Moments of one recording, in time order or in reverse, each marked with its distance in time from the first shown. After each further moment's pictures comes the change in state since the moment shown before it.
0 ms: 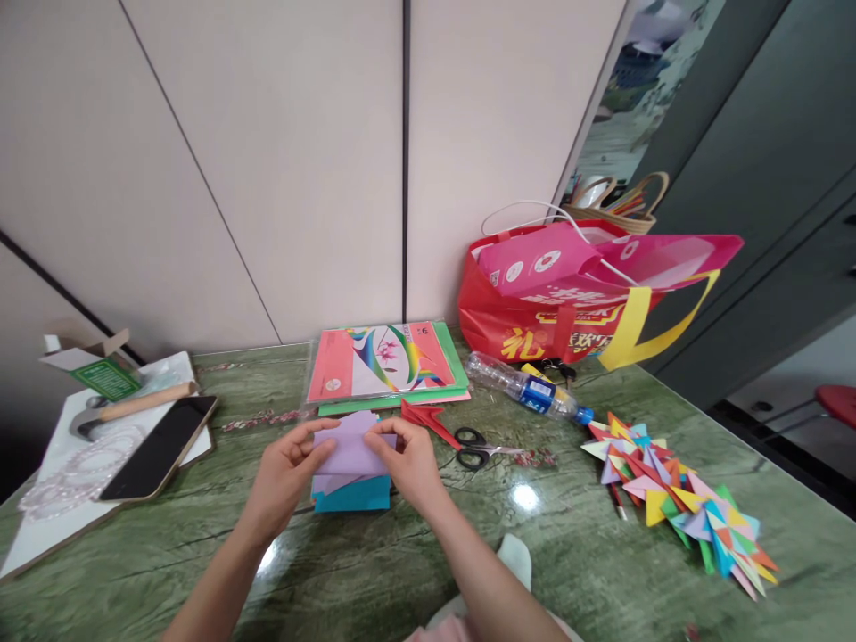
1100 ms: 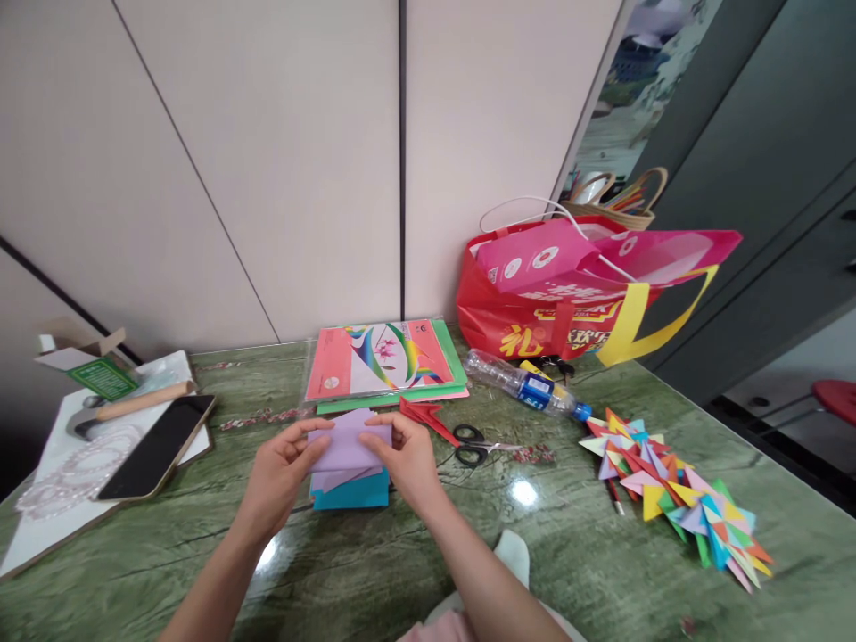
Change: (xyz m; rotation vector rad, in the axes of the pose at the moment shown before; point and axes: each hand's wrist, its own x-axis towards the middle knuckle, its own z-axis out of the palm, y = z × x) left_hand 0.002 -0.006 -0.003 0.003 0.050 0.031; right_hand -0.001 0.003 0.004 0.194 0.037 0.075
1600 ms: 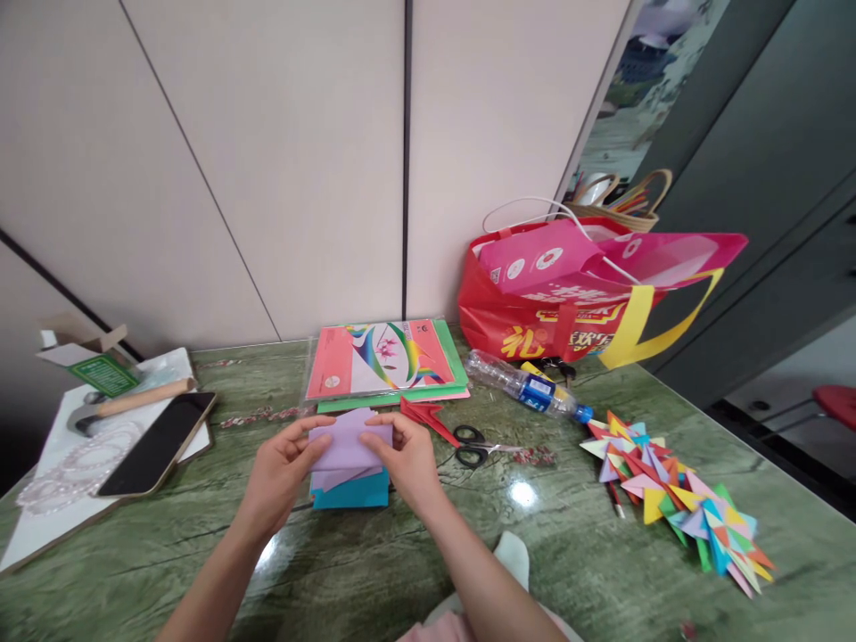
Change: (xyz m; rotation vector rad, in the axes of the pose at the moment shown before) left_hand -0.001 0.002 0.001 -0.015 -0.020 -0.024; right_hand 0.000 0.001 0.001 0.009 -0.001 0.010
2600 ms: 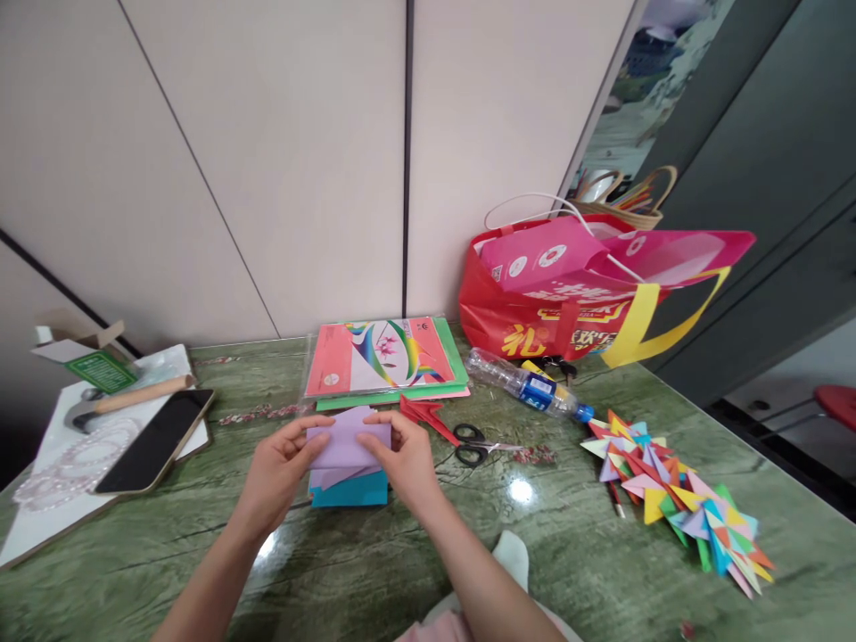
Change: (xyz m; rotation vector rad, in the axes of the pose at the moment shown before) left_hand 0.002 -0.003 -0.001 0.021 0.018 0.018; right_hand -0.001 0.004 0.000 -0.020 -0.007 -0.024
